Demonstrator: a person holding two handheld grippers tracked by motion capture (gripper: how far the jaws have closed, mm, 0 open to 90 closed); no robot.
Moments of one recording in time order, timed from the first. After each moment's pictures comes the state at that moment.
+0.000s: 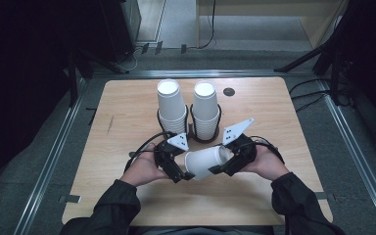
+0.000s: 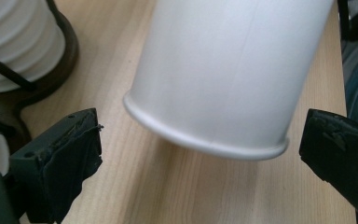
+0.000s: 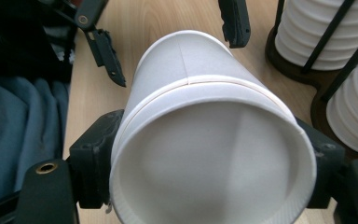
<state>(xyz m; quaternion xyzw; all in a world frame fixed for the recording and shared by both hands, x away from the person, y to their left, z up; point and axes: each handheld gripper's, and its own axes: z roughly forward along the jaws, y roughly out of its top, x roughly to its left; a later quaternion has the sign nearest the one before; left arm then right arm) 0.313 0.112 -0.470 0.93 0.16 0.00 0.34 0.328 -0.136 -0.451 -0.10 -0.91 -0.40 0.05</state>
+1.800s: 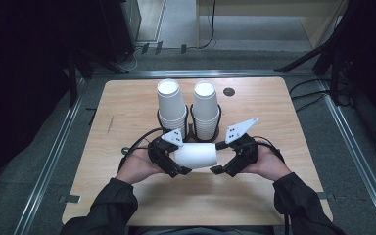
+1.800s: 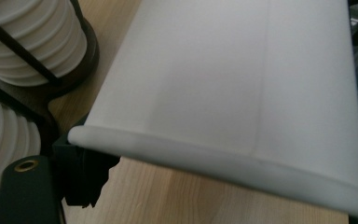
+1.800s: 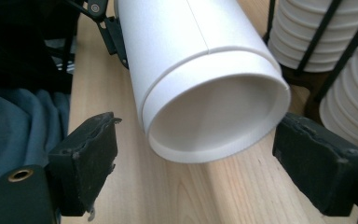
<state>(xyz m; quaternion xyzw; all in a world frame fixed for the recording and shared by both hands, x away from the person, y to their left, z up) 0.314 0.122 -0.457 0.93 0.16 0.01 0.33 0.325 -0.141 -0.448 -0.11 -0.90 -0.41 0.05</state>
